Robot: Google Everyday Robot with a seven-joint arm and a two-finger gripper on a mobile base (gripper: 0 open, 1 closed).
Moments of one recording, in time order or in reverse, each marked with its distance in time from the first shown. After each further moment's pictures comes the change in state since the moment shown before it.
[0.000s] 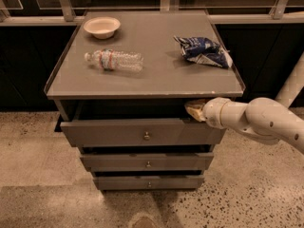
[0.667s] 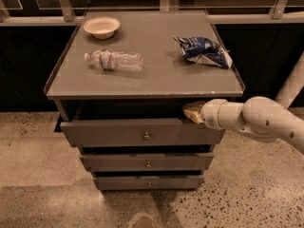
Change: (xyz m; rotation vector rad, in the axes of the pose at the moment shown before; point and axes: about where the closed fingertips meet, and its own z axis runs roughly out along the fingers) arm 0.008 0.007 0.005 -0.033 0.034 -0.018
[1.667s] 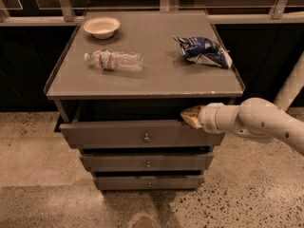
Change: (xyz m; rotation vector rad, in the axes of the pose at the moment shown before) arm 0.022 0.016 0.006 -0.047 0.074 -0.026
